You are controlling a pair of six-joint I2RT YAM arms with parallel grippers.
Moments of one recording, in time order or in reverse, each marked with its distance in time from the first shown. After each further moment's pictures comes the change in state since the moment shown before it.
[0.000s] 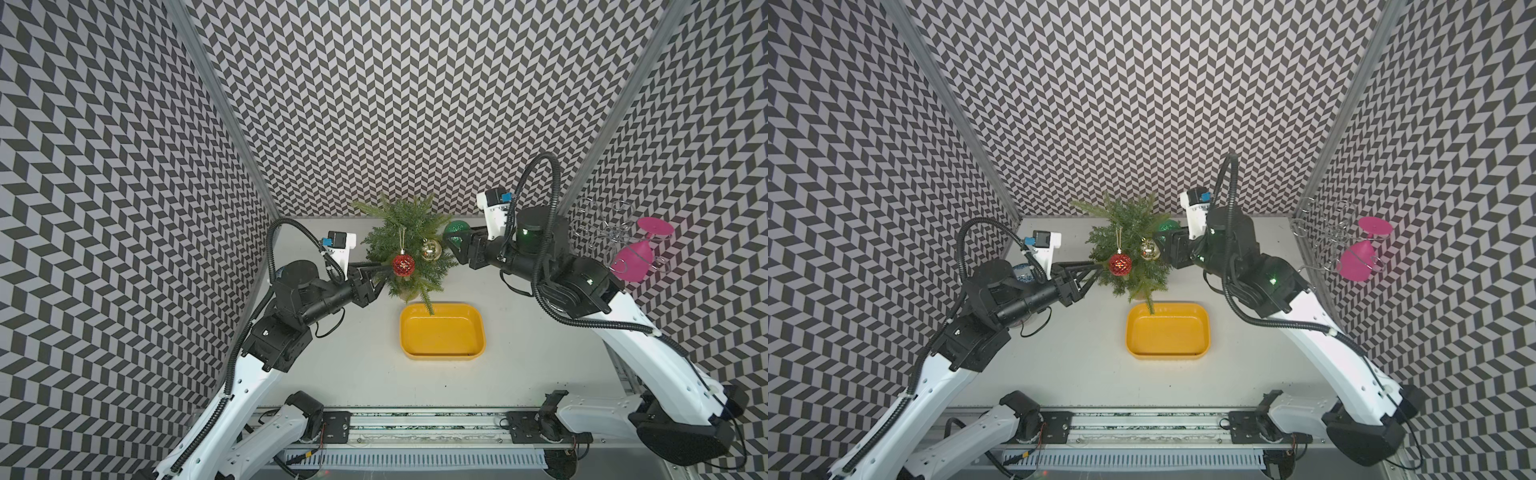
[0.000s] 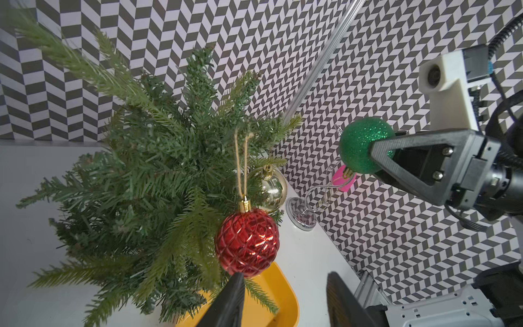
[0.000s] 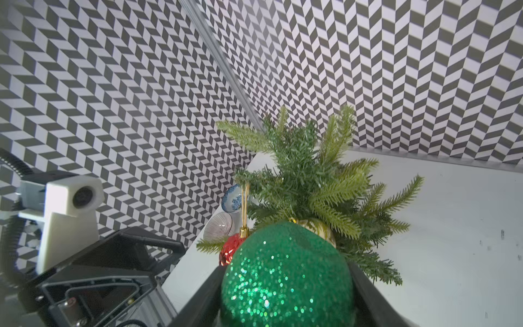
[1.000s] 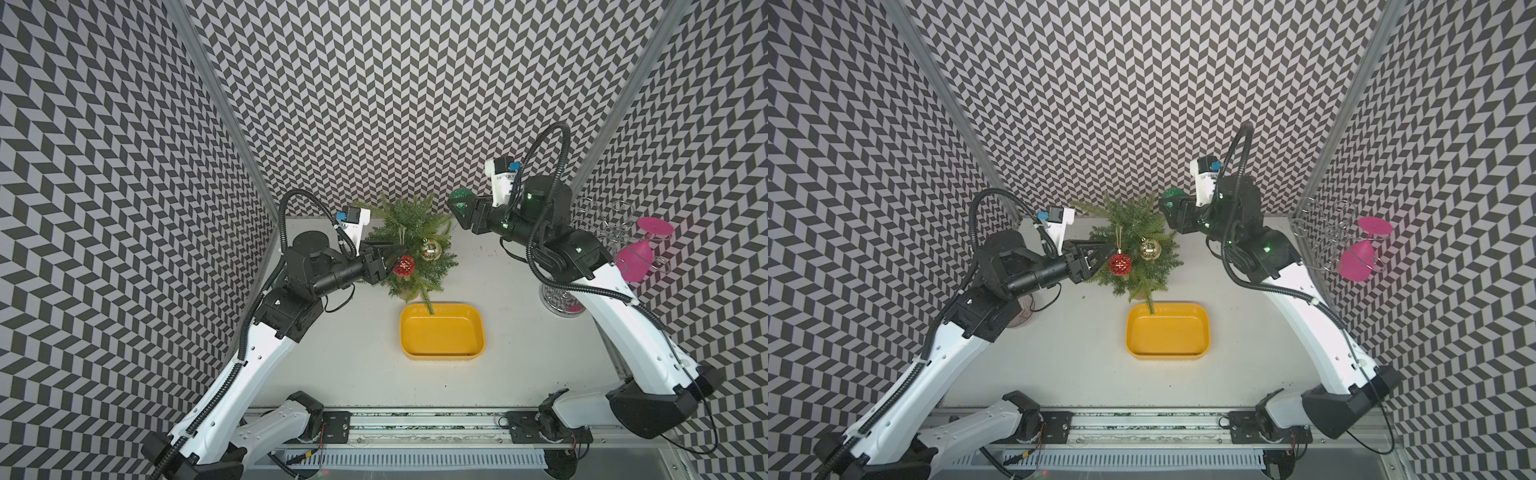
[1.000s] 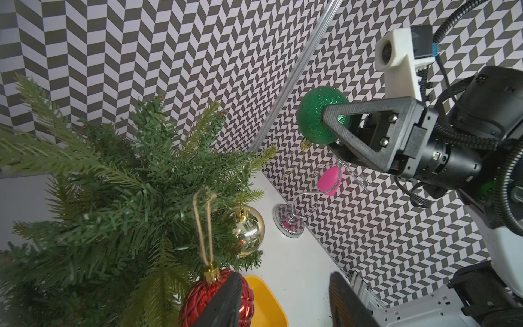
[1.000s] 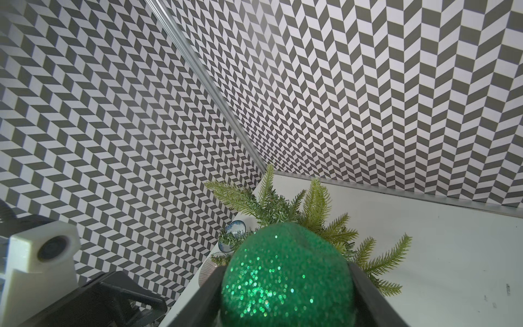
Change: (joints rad) left arm 0.002 0.184 0.181 0.011 0.080 0.019; right arm -0.187 0.145 0.124 0.114 -0.174 -0.009
